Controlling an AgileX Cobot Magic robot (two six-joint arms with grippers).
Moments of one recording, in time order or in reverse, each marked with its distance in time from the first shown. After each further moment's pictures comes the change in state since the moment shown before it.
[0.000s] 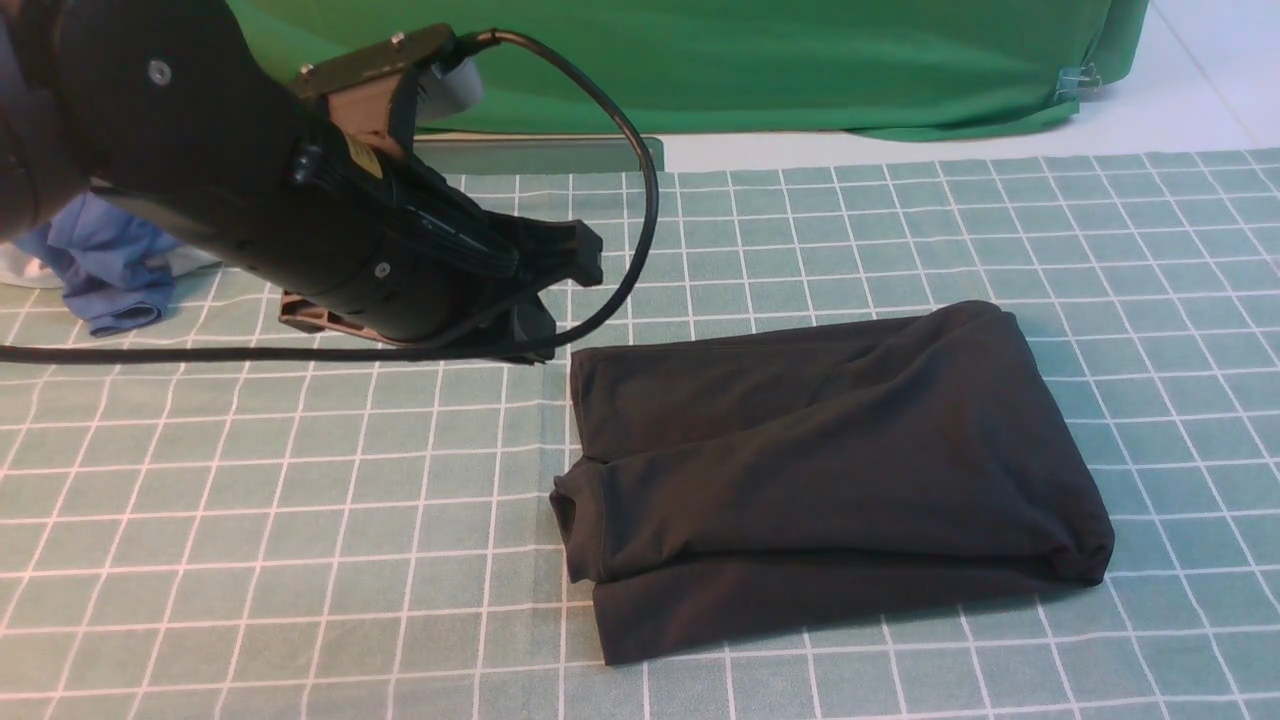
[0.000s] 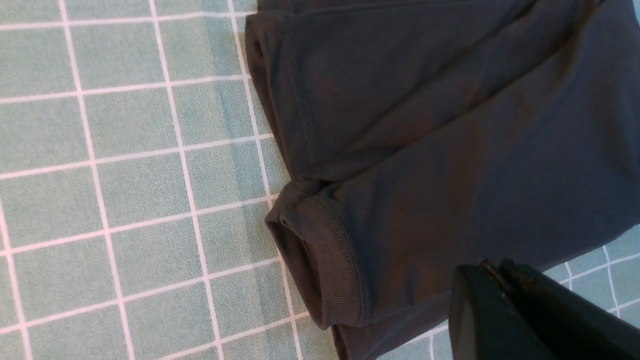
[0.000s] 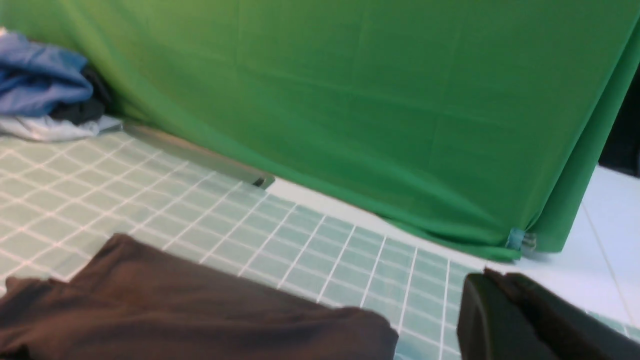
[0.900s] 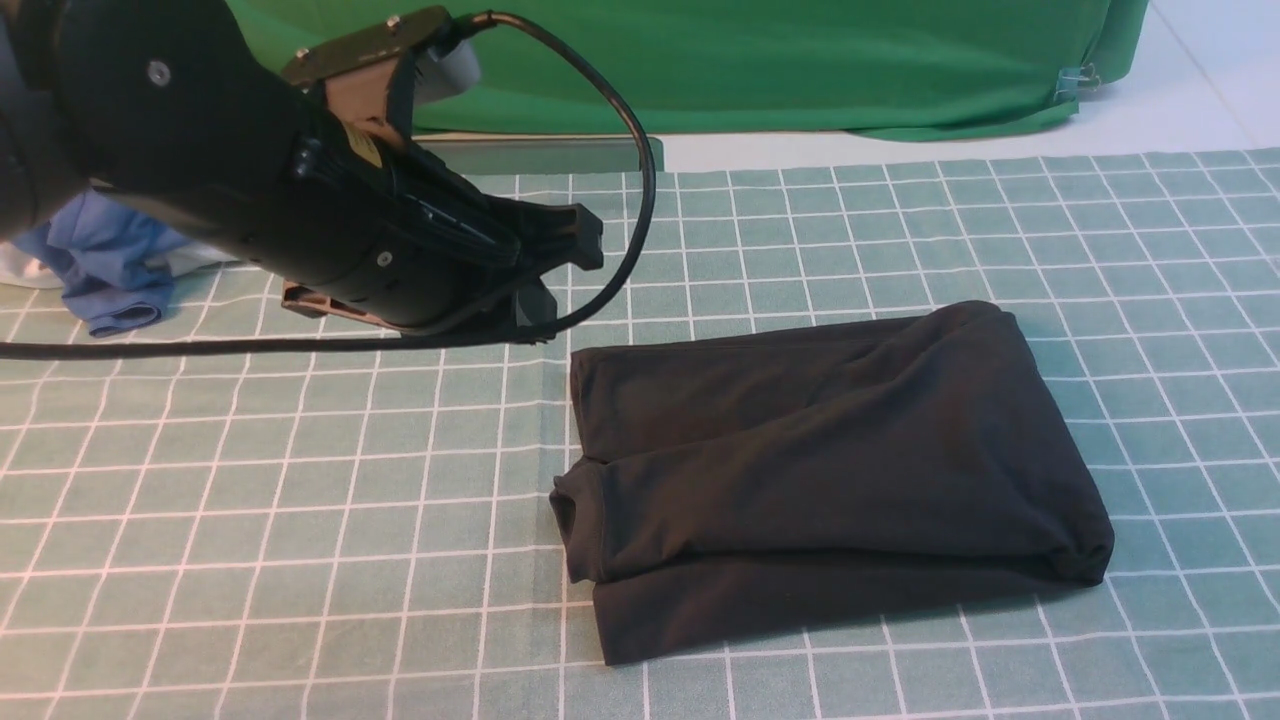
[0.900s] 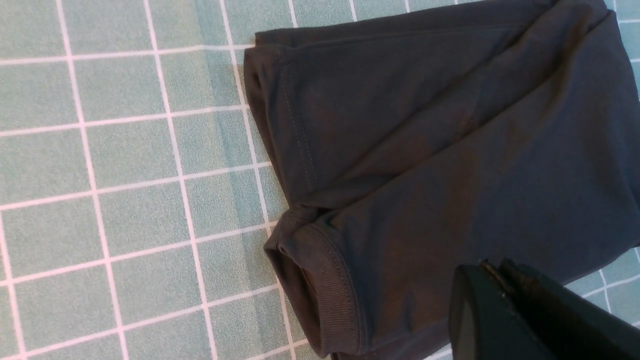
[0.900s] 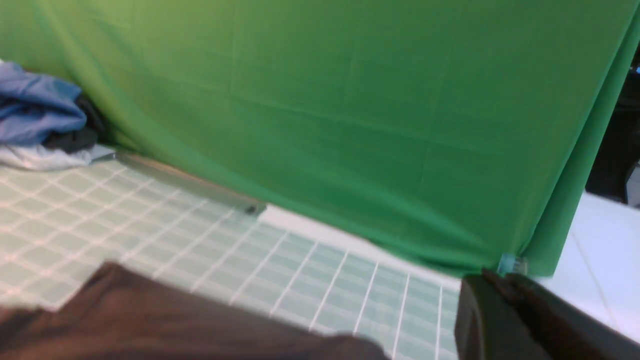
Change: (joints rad) right arm -0.001 -0.034 0.067 0.001 -0.106 0.000; left arm 0.000 0.000 0.000 0.010 -0.042 -0.001
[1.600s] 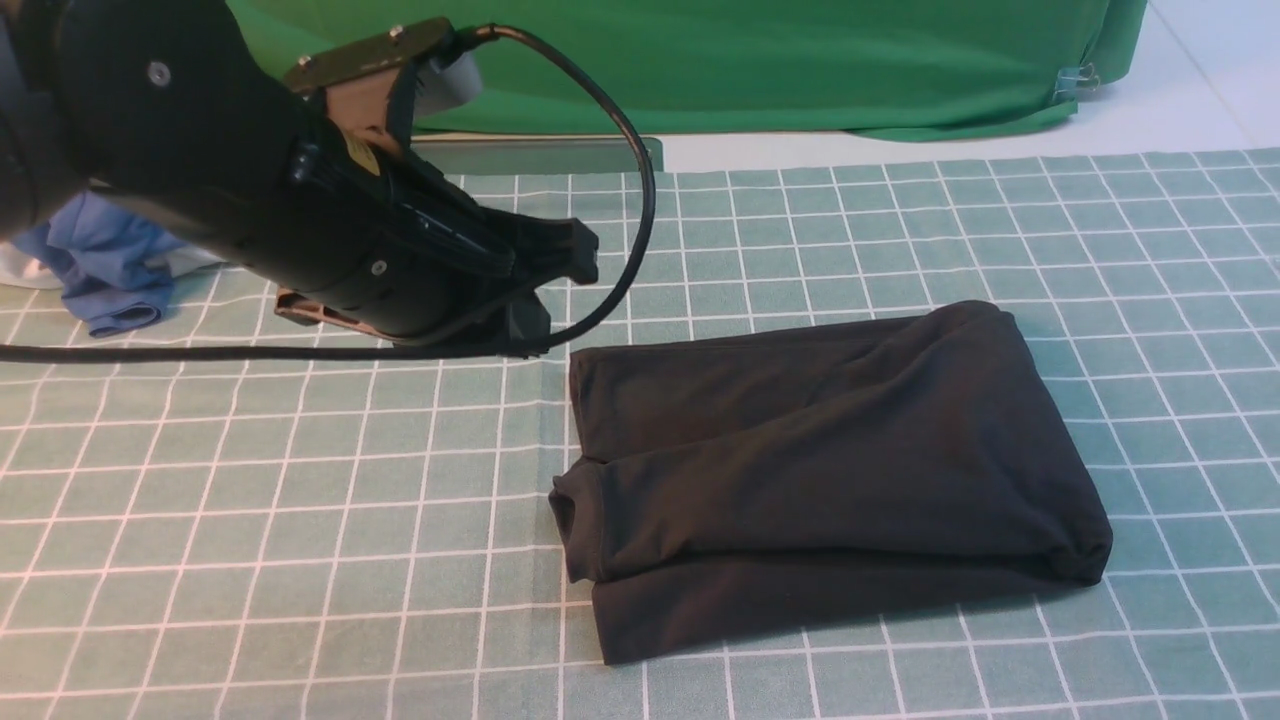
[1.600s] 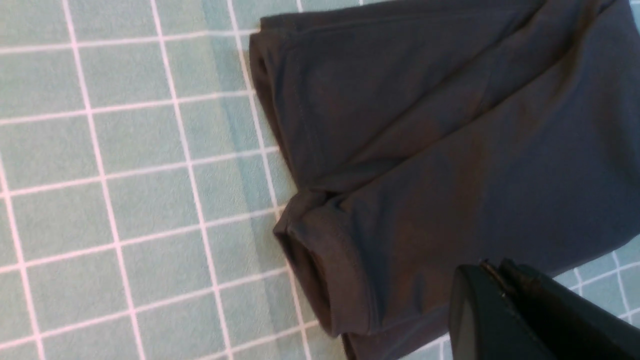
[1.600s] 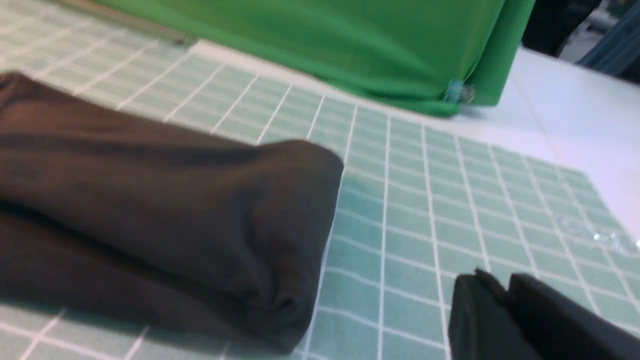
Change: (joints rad) right arm -0.193 -0.327 0.322 -0.020 0.143 -0.001; left arm 0.000 0.000 0.000 0.011 0.045 0.011
